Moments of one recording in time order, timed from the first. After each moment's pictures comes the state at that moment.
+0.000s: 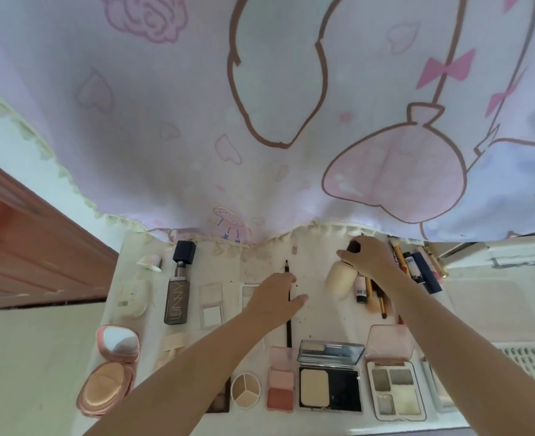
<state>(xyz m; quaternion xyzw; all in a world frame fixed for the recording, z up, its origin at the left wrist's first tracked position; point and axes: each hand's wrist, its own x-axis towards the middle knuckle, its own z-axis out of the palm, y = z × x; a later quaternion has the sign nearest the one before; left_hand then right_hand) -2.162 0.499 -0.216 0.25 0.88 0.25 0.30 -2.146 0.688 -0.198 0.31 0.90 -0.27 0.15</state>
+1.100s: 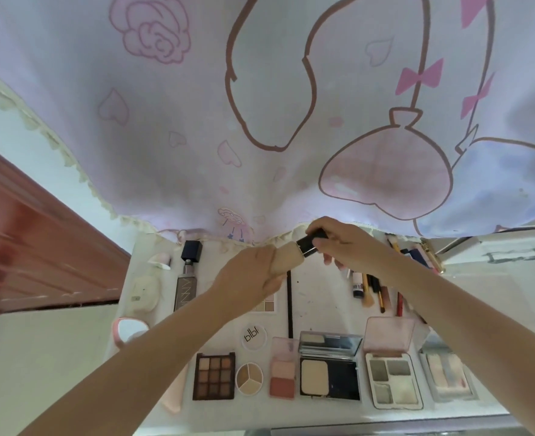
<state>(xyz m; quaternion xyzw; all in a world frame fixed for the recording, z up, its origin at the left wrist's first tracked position) -2.174 0.461 -0.148 0.39 0.90 0.16 0.10 -2.130 0.646 -0.115 0.07 0.88 -0.45 0.16</state>
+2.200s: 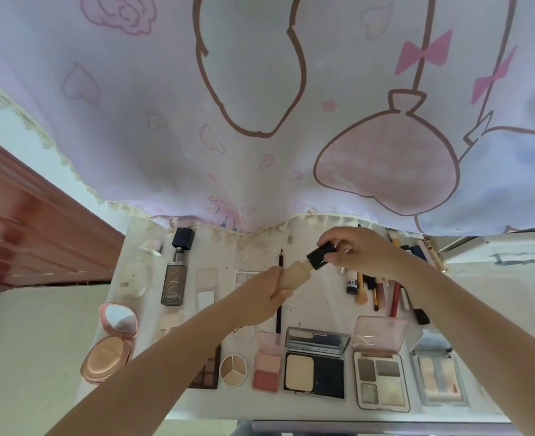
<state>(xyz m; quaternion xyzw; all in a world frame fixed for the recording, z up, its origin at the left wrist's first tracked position) -2.149 0.494 -0.184 0.28 0.86 0.23 0.37 -2.124 0.696 -0.150 0.02 0.89 -0.39 0.21</state>
